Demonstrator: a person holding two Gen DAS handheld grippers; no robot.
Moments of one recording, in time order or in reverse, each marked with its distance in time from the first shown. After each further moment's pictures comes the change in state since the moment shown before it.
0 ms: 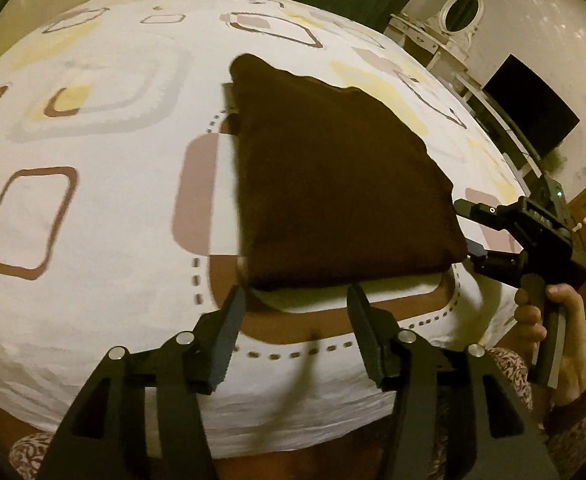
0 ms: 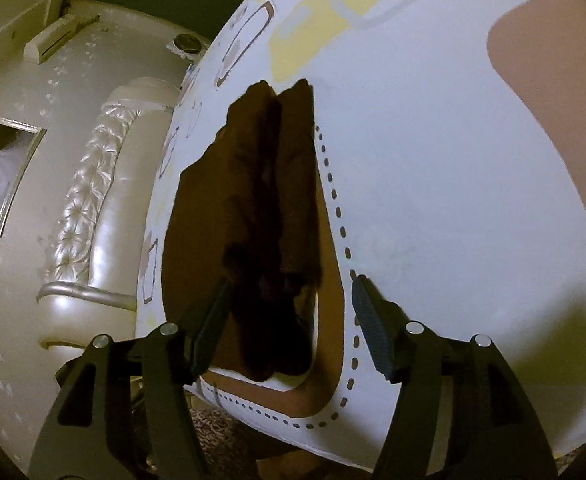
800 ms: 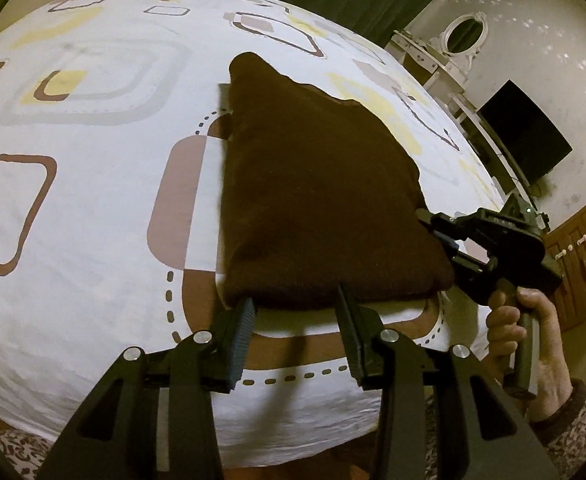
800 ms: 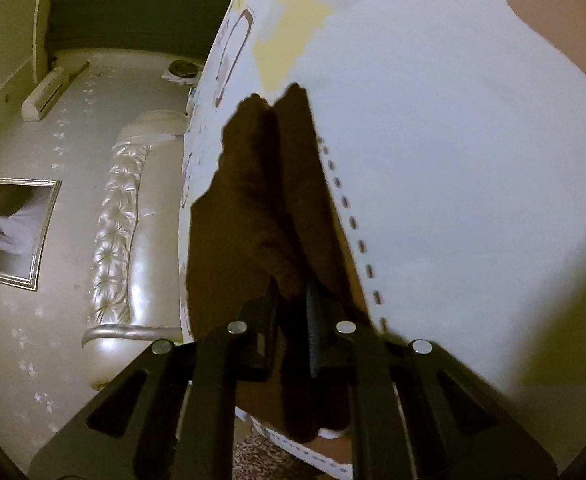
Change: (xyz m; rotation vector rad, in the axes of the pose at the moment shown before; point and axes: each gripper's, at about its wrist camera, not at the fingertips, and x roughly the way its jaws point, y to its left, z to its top) left arm 0.018 -0.003 0.011 -0.077 -0.031 -0.069; right arm 0.031 -0.011 0.018 0.188 -0.006 0.142
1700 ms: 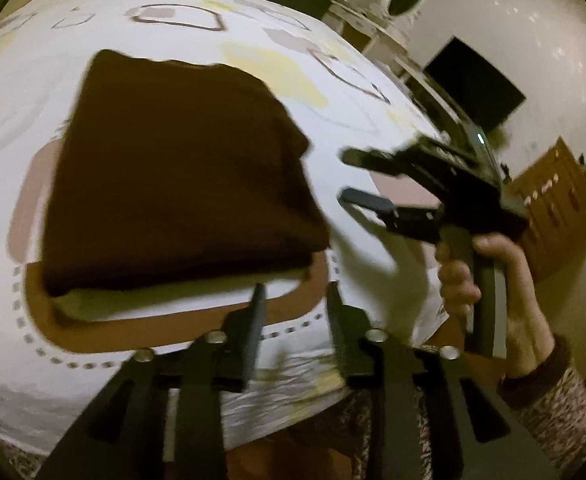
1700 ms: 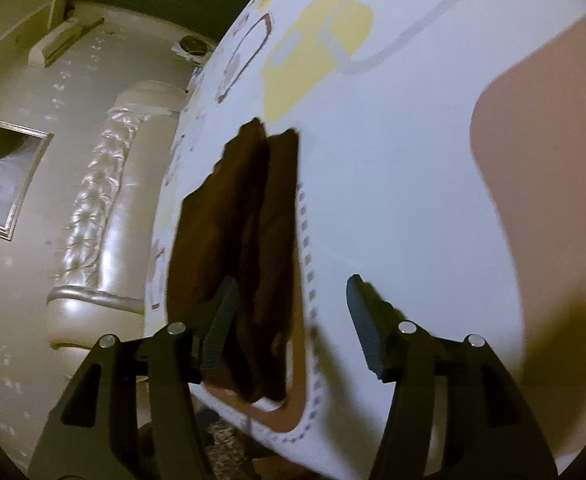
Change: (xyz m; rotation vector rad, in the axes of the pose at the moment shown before) left arm 0.024 -0.091 -0.005 0.127 0.070 -0.146; right arm -0.050 0.017 0.017 -0.190 0.017 -0.101
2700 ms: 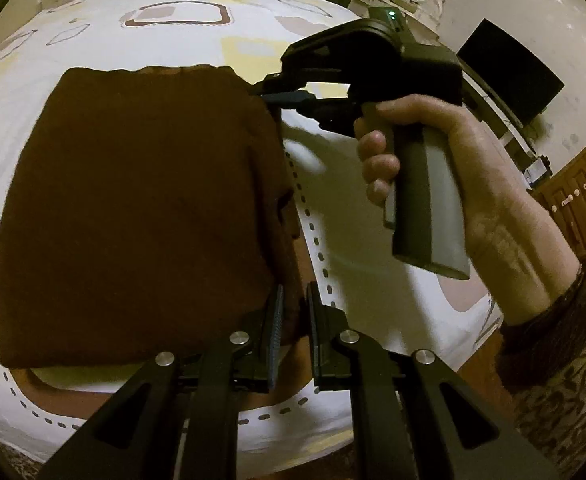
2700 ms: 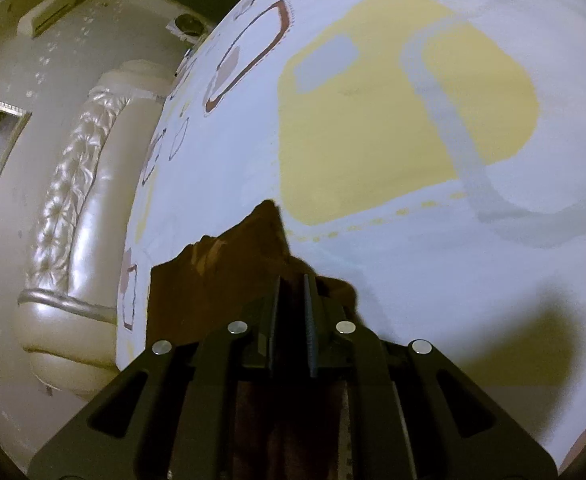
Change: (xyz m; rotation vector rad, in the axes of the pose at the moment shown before) left arm 0.072 -0.042 0.030 0.026 0.052 0.164; right arm 0.093 0.030 0.113 -0.081 0.051 -0.100
